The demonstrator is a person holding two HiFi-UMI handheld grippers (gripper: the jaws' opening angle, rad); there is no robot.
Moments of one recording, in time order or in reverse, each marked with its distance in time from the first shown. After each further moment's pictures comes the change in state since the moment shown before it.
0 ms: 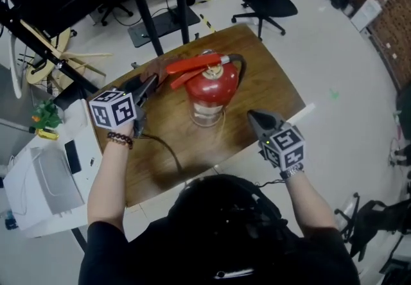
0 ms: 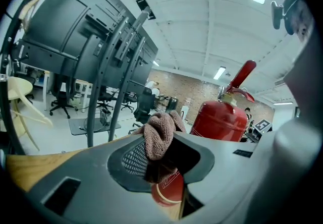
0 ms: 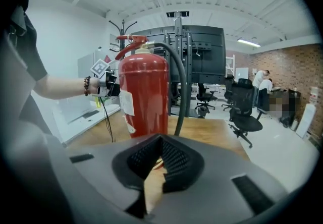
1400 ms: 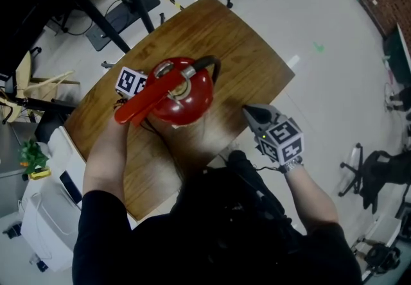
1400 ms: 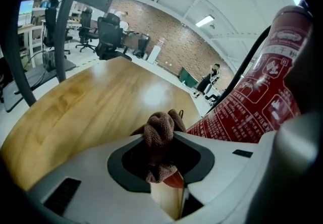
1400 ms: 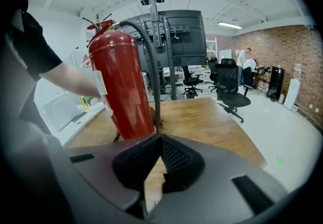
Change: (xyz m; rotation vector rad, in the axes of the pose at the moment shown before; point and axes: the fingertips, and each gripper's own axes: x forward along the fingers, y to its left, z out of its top) left arm 0.187 0.031 -0.194 0.104 0.787 -0.366; right arm 0.011 -0.036 -0.056 0.197 0.112 -0.095
